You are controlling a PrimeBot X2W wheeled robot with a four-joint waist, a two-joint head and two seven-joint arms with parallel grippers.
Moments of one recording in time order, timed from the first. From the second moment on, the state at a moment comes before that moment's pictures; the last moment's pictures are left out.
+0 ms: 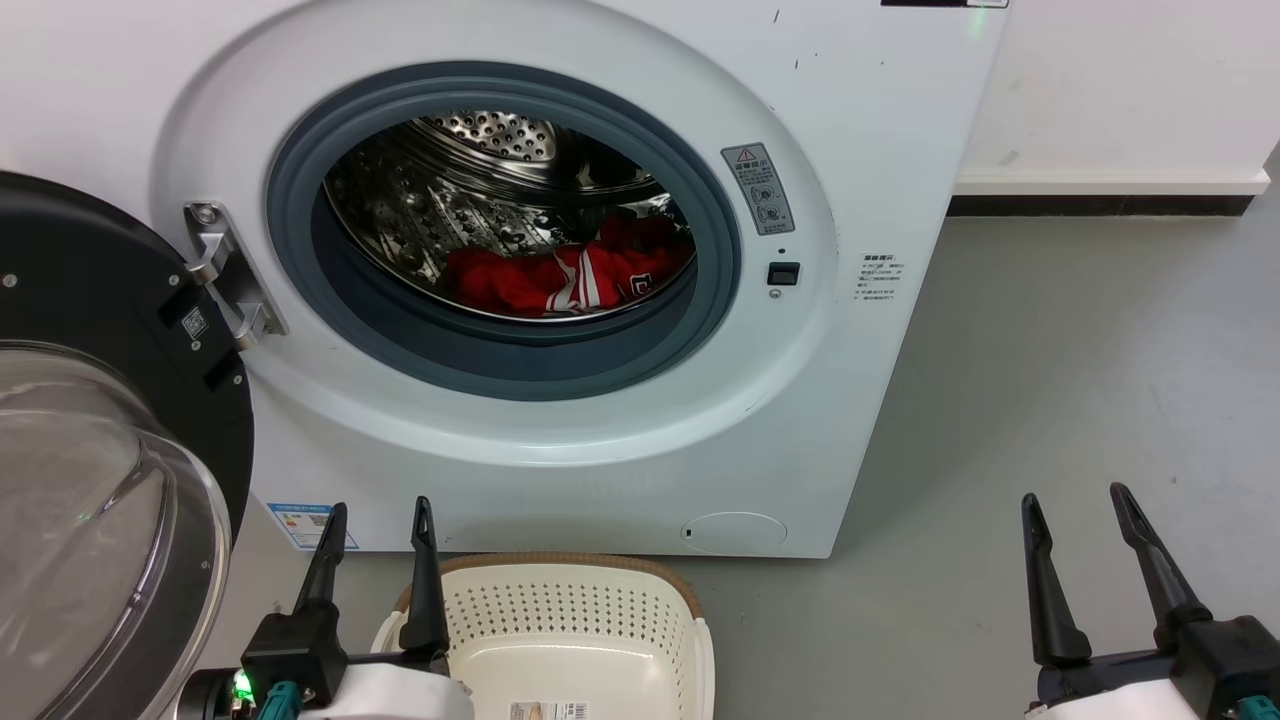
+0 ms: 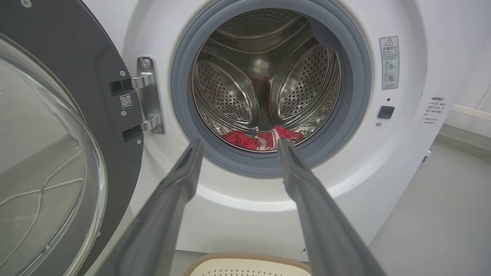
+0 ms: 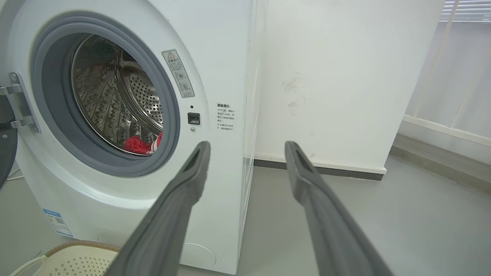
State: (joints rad) left arm 0.05 0.05 -0.05 0.06 -0.13 0.06 -0.26; right arm 0.13 -0.05 -0.05 -0.06 -0.01 0.13 -0.26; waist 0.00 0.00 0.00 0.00
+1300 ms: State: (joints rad) left arm -0.61 0.10 -0.06 0.59 -0.05 -0.07 -0.26; right arm -0.01 -0.05 -0.02 -0.09 0.00 0.13 -0.26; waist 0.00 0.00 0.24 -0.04
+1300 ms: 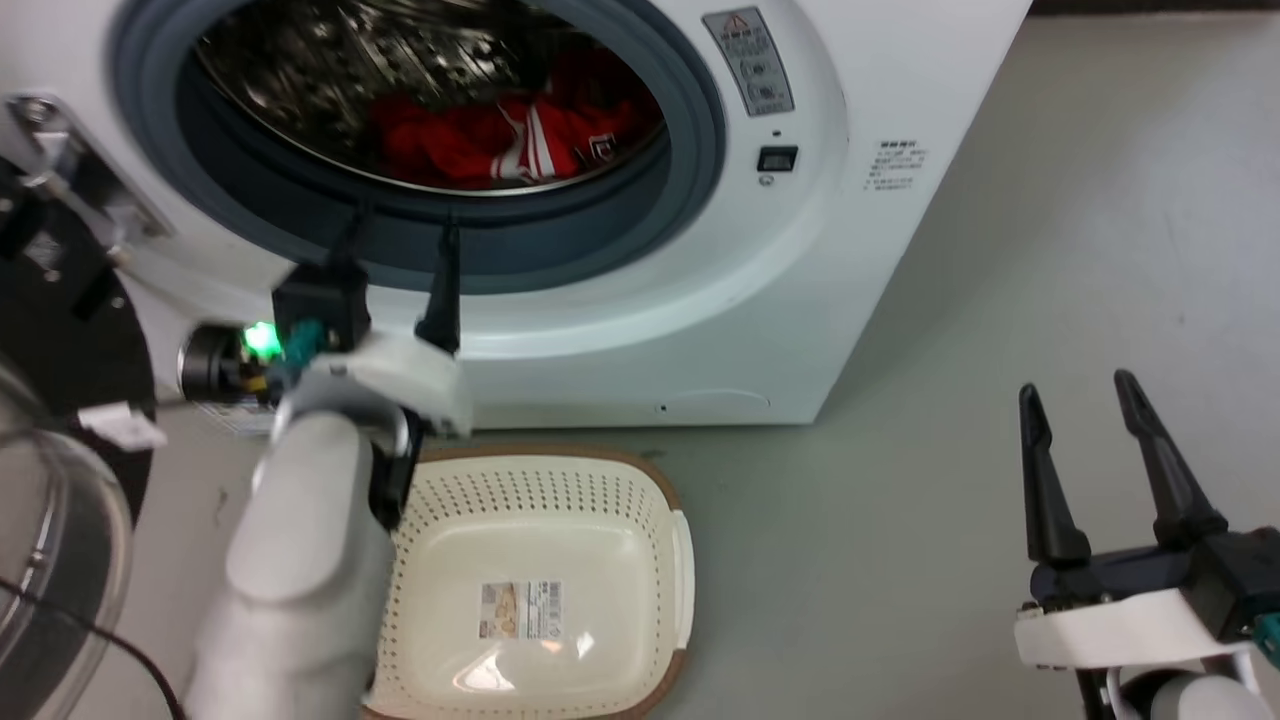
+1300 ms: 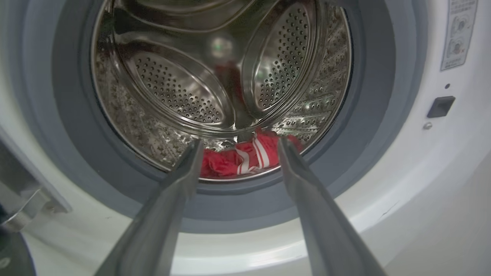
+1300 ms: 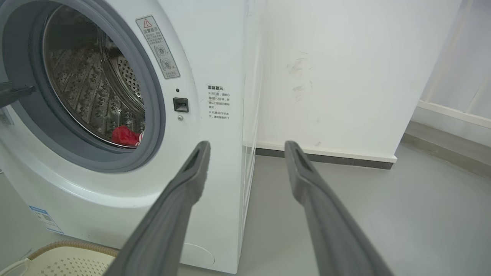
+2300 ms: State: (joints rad) left arm -1.54 0.29 -0.33 1.15 -0.16 -0.13 0.11; right arm -0.25 -0.05 0.00 -0.13 0.13 0.13 -0.26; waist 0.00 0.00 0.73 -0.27
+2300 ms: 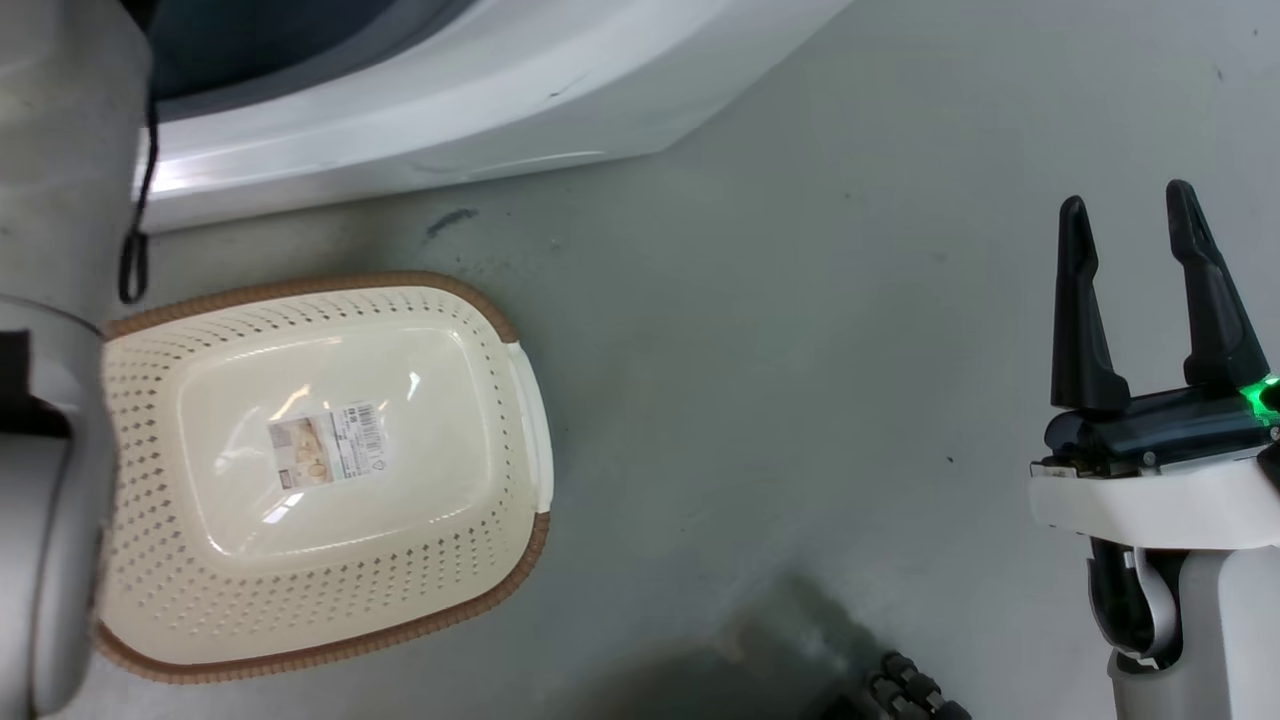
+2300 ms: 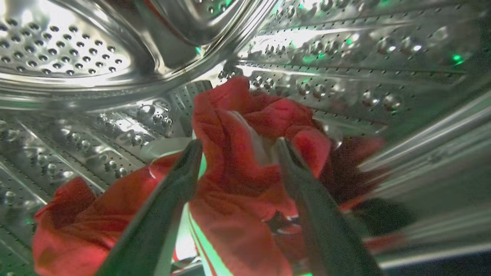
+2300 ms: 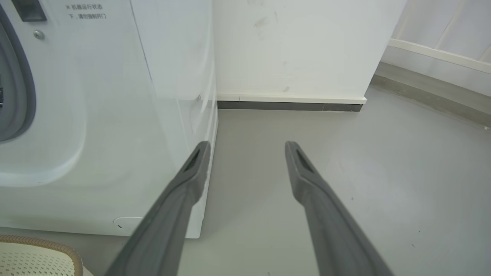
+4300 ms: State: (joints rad) left arm -1.20 0.33 -0.81 1.01 -0.66 -0.13 -0.18; right arm -0.17 -0.05 -0.02 -0.09 0.02 0.13 -0.26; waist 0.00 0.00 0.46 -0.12
